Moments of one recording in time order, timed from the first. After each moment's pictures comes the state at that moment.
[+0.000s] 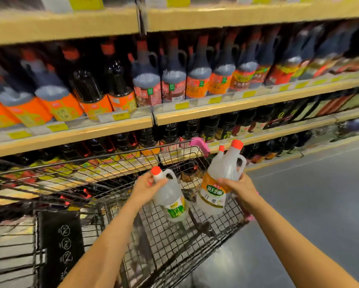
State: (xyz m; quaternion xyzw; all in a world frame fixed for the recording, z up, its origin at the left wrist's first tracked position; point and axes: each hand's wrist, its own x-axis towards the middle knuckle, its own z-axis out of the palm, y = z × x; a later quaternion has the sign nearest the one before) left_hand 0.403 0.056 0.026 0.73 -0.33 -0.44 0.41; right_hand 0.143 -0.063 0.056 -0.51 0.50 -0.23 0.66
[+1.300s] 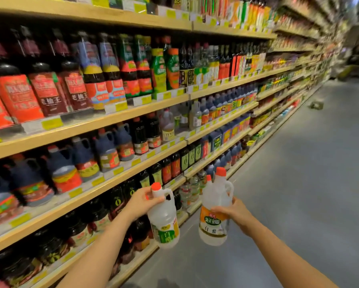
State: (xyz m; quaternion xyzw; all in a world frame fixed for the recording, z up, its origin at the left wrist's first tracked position) left_hand -0.169 -0.362 0.202 0.57 -0.63 -0.43 0.32; right_hand -0.460 -0.327 0.185 -0.49 0.56 -0.40 0.54
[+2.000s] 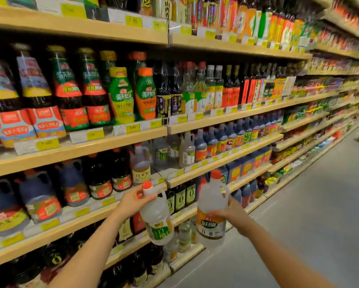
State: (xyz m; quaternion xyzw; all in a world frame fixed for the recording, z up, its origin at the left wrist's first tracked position) left_hand -0.328 -0.664 0.218 0.62 -0.57 -0.36 0.41; right_hand -0.642 -0.679 0.221 -0.59 0.50 -0.34 0.54
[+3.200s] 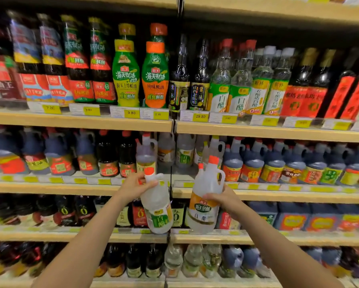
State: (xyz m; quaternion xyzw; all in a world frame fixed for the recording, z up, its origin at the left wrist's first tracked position) left_hand -0.424 -0.787 0.190 0.73 -0.41 -0.21 0.51; right_hand -0.660 -0.973 0.182 -0.69 0.32 -0.17 0.63
